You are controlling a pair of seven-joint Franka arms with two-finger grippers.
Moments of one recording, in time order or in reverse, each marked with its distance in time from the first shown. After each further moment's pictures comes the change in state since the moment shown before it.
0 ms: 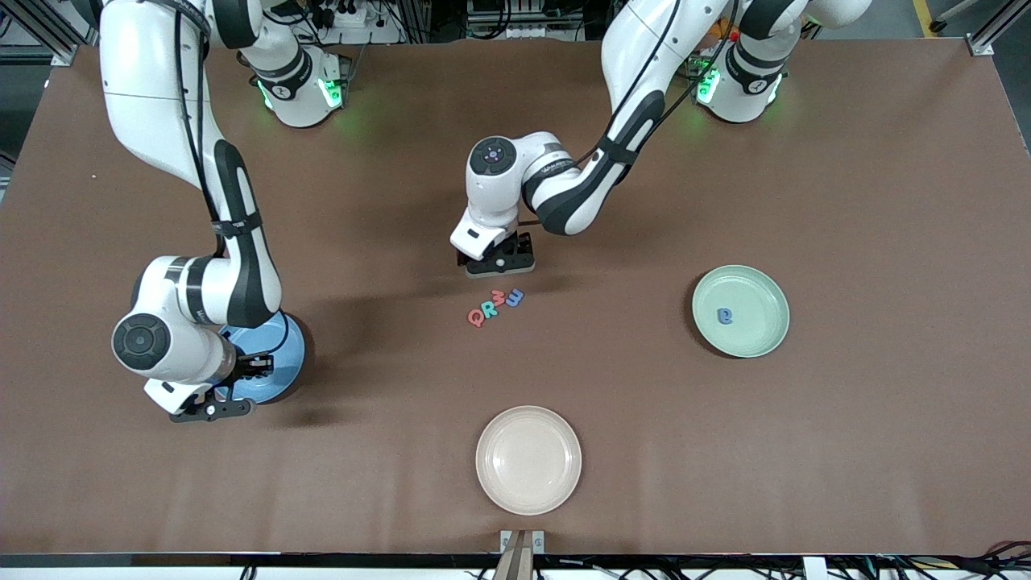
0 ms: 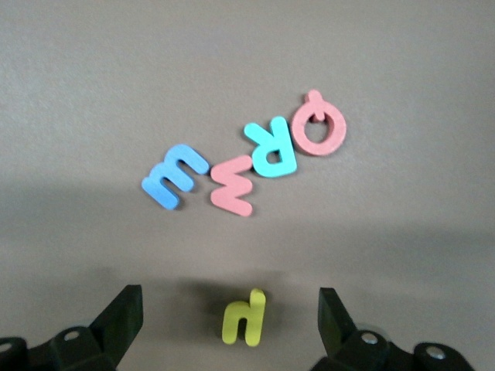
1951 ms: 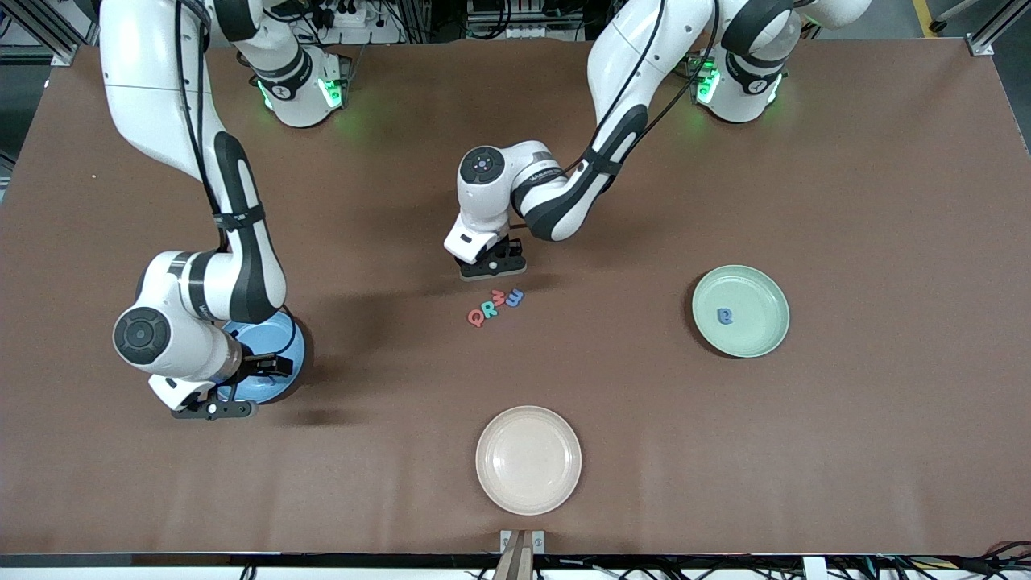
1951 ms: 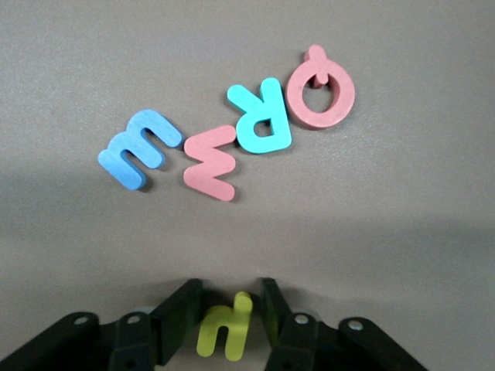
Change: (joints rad) left arm -0.022 0.086 0.003 0.073 0.000 -0.003 -0.033; right arm 0.014 -0.021 0.010 -0.006 0.044 0.009 0.087
